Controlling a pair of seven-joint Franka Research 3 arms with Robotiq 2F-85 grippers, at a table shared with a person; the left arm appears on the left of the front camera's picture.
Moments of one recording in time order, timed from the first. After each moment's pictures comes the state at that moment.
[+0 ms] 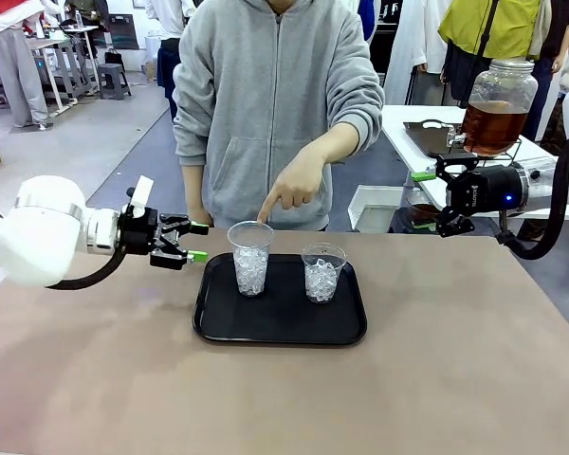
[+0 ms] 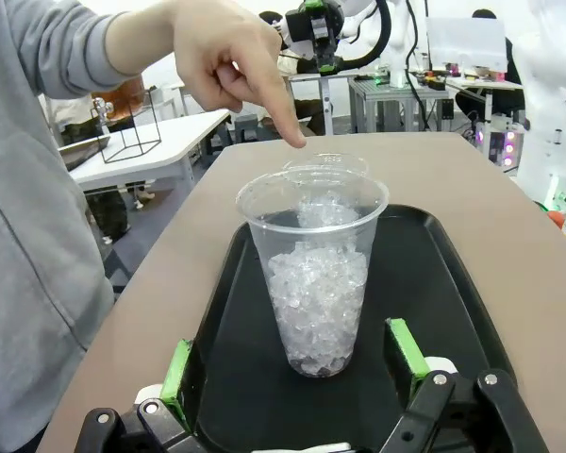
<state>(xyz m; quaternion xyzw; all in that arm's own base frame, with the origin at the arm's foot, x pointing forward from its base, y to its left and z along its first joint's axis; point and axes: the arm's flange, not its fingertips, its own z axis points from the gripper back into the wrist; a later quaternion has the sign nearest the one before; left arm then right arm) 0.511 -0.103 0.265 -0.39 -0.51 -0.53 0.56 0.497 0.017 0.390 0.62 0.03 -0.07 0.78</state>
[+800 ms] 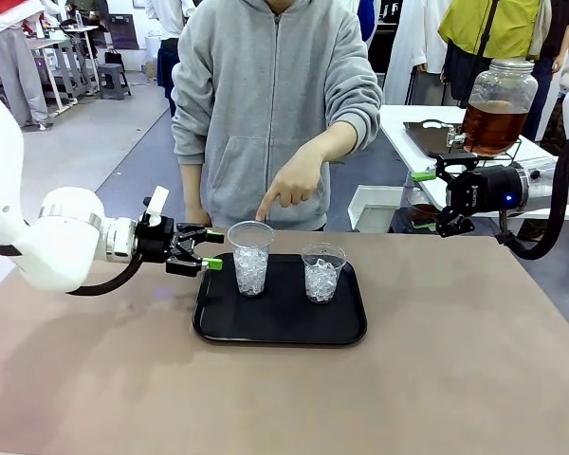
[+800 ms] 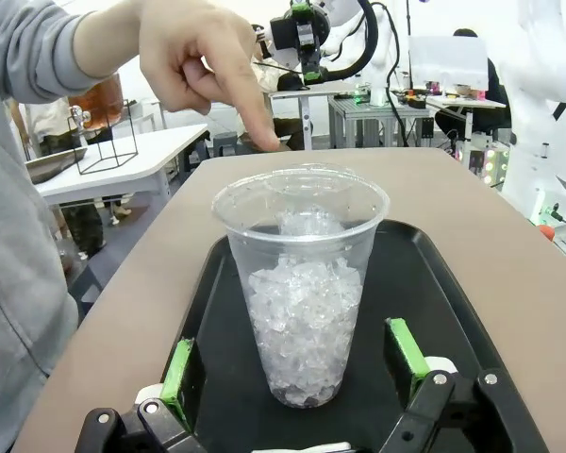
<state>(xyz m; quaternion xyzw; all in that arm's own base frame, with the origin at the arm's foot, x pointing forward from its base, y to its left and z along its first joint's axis) 0.519 -0.129 0.246 -0.43 -0.50 -0.53 0.54 0.497 0.017 0.390 0.62 0.03 -0.07 0.78</state>
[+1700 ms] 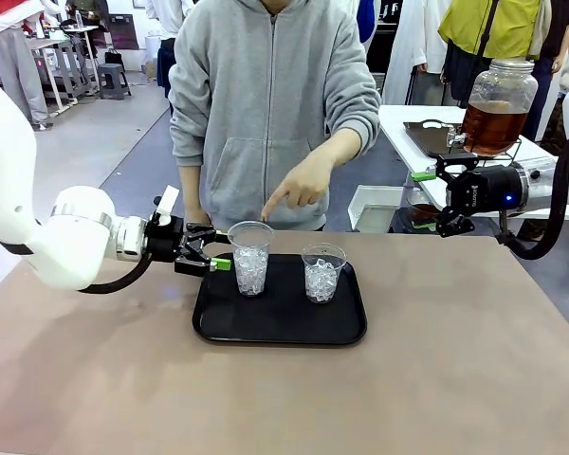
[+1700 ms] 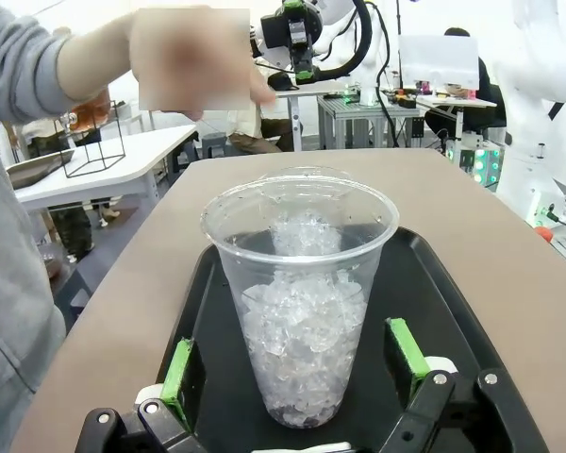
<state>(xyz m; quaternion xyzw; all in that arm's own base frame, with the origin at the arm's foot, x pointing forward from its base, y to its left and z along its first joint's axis) 0.525 -0.148 0.243 -0.44 -0.49 -0.54 0.53 0.497 0.017 0.390 0.62 0.03 -0.07 0.78</state>
